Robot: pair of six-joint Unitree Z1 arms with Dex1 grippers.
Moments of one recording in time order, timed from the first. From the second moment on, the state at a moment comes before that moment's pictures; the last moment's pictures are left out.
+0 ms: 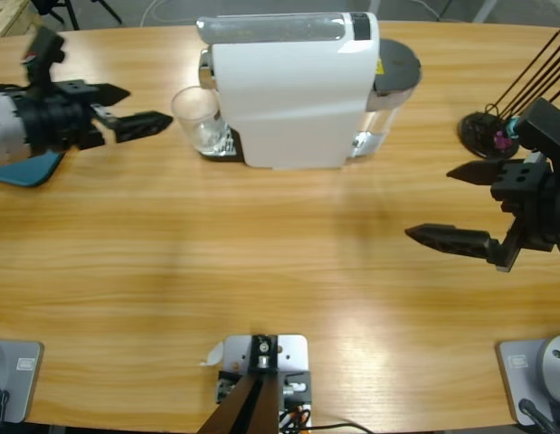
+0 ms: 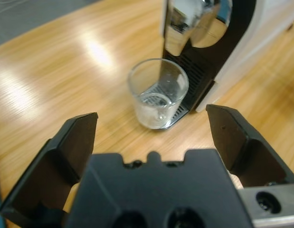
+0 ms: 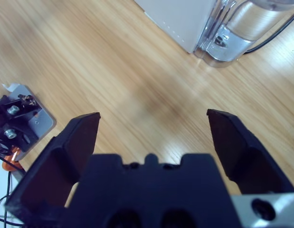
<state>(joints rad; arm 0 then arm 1) -0.65 1.49 -0.48 -0.51 -0.12 -0.01 0.80 1.15 -0.68 0.34 0.05 0.03</state>
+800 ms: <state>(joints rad) -0.56 1.73 -0.54 -0.50 -0.02 -0.17 0.80 1.12 -0.67 0.33 0.06 0.03</state>
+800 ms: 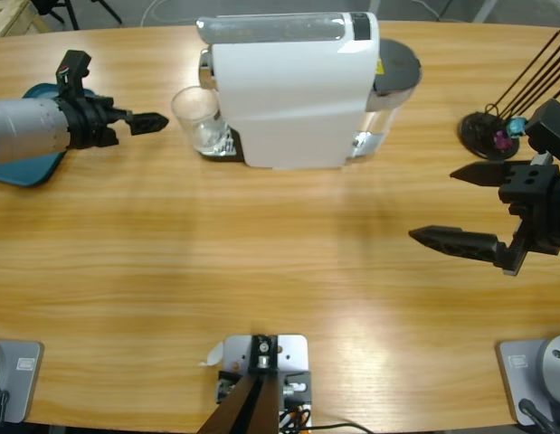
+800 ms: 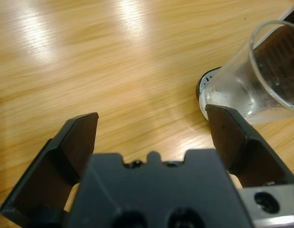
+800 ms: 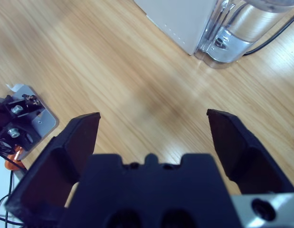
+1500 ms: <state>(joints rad) -0.56 1.79 -0.63 -0.50 -0.09 -0.17 0.80 1.10 -0.67 0.33 0.06 0.03</state>
